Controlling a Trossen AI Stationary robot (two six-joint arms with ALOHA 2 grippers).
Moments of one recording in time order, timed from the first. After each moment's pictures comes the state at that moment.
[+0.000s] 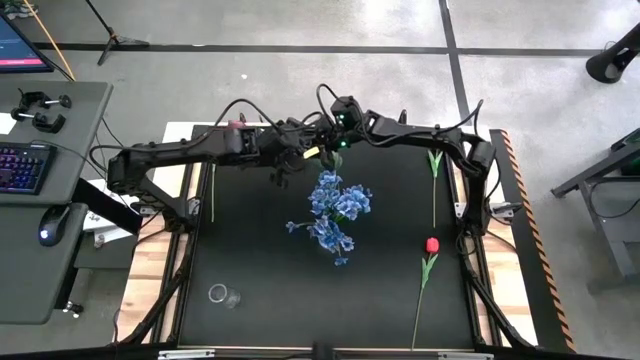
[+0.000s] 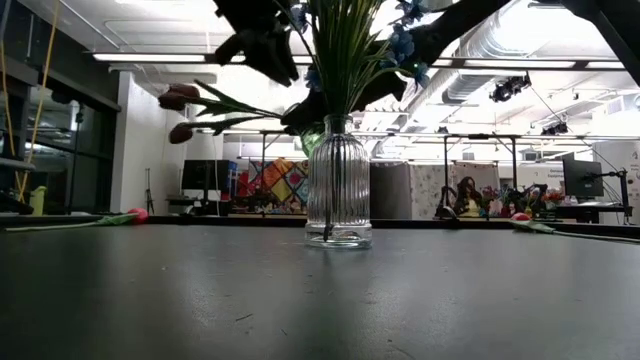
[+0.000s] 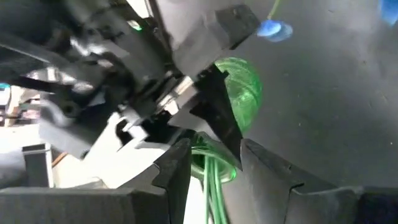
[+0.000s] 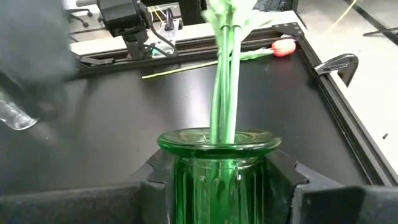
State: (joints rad) left arm 0.20 1.51 1.41 -0.70 -0.31 0.91; right arm -0.49 1.94 1.48 -0.06 -0.52 -0.13
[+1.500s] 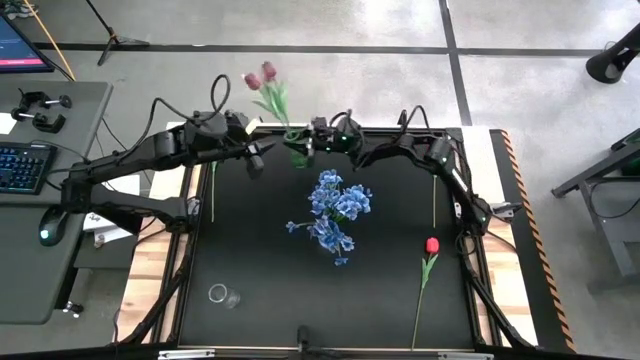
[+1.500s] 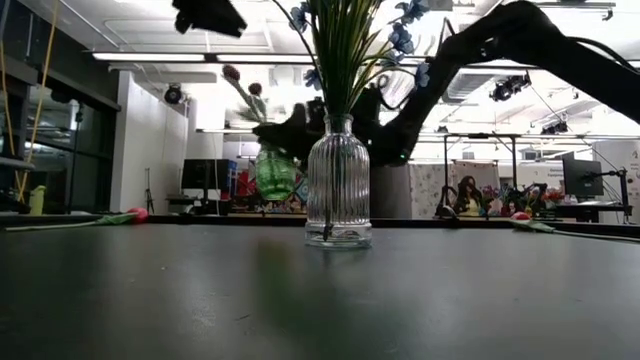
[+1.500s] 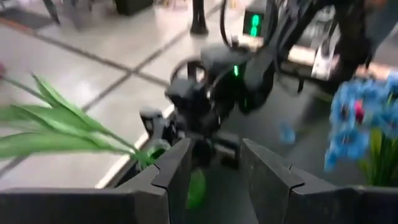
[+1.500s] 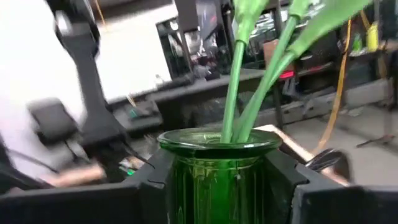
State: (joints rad) left arm 0.29 1.03 1.14 -0.55 -0.24 -0.05; right arm -0.49 2.34 1.43 1.09 -0.47 0.27
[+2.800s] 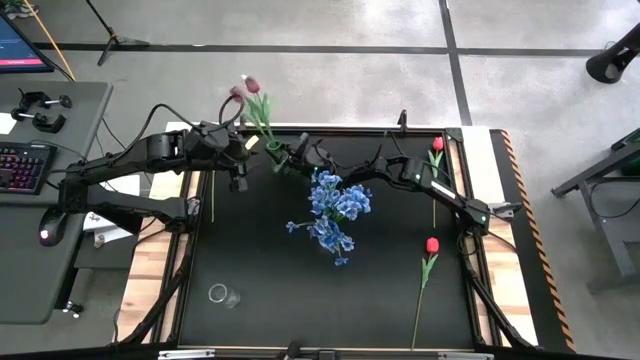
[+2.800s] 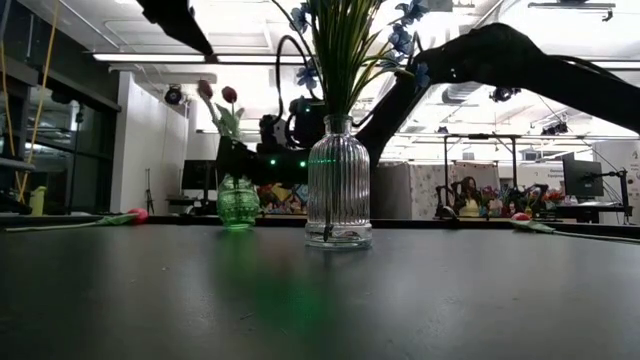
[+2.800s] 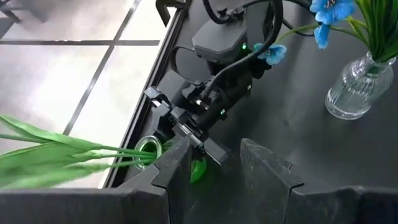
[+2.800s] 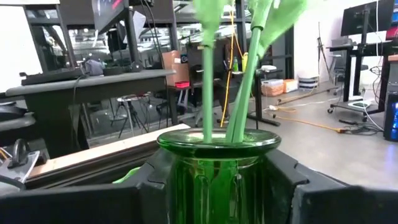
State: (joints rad) left arm 0.25 0.99 1.14 -0.85 -0.21 0.21; right arm -0.29 2.60 1.71 1.01 0.23 0.07
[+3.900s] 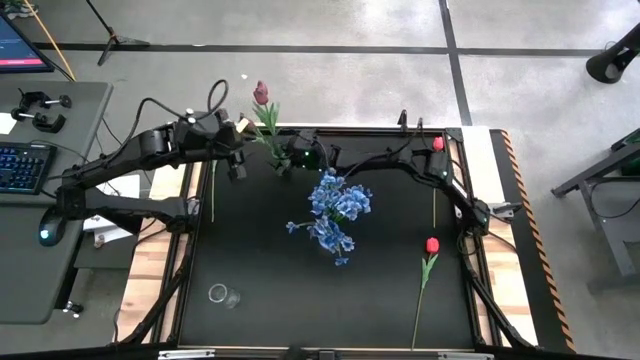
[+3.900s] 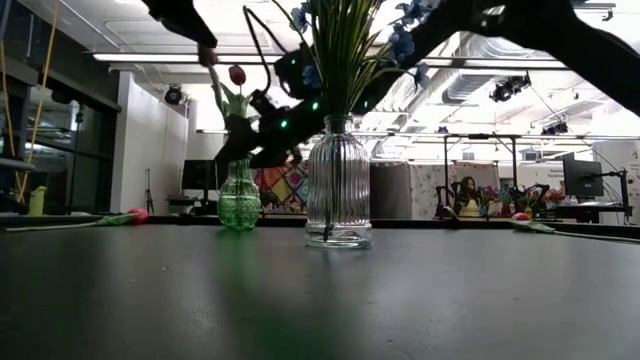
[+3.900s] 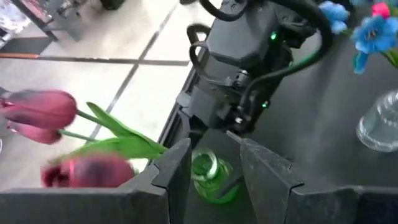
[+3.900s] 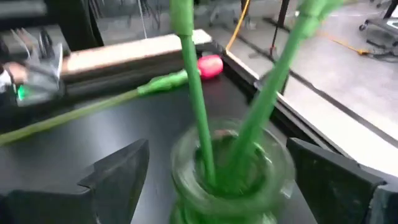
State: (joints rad) left arm 0.36 0.96 1.14 -0.76 -0.19 0.28; right arm -0.29 2.31 1.71 0.25 0.12 0.04
